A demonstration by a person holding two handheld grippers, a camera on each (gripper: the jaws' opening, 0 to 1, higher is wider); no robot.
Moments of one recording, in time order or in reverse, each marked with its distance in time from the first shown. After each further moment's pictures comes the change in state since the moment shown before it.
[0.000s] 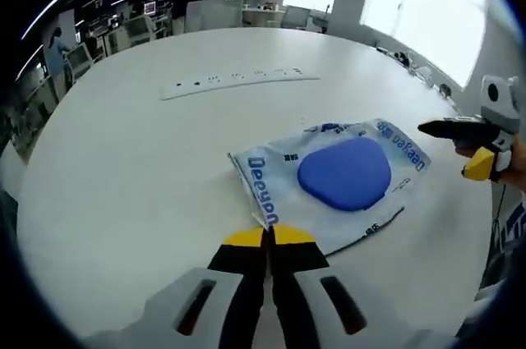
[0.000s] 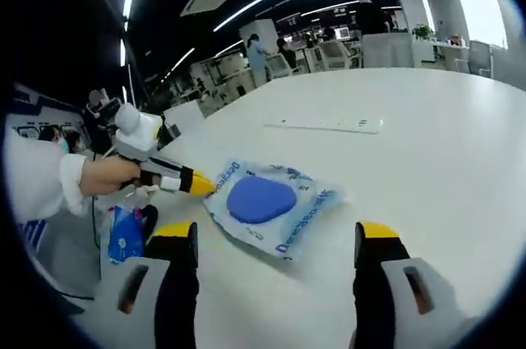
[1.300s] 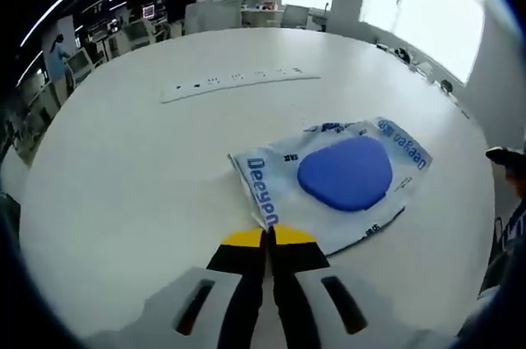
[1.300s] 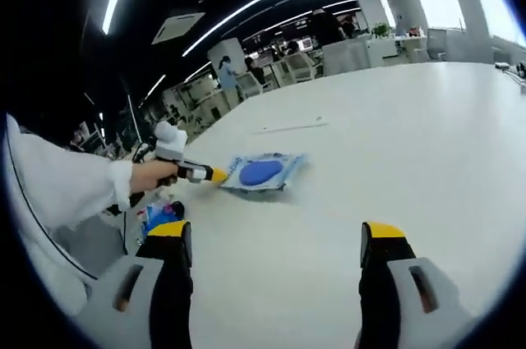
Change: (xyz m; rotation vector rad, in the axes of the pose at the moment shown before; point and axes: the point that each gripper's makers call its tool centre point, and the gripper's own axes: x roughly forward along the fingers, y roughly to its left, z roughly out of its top) left arm -0.001 0.003 0.001 -0.088 -0.013 -0.010; right arm -0.147 0.026 -0.036 0.178 -0.123 -0.131
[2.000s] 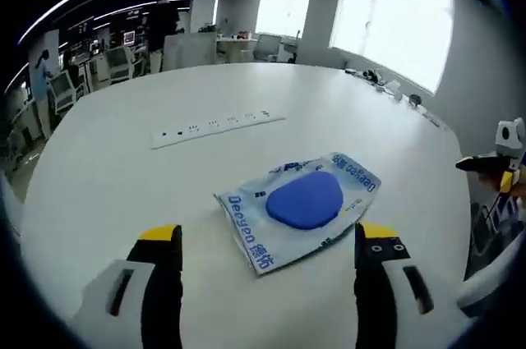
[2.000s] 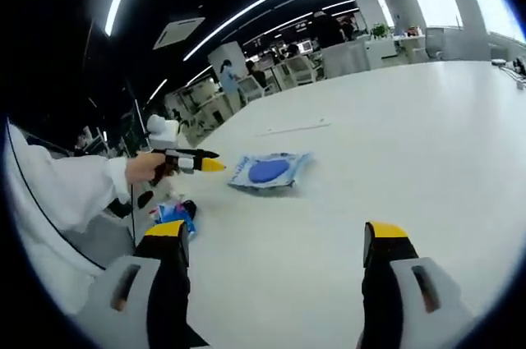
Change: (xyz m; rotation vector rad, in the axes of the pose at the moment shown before) left arm -0.064 -0.035 0.026 0.192 -0.116 -0.134; right arm -0.023 0.018 0.001 -0.008 0.005 0.021
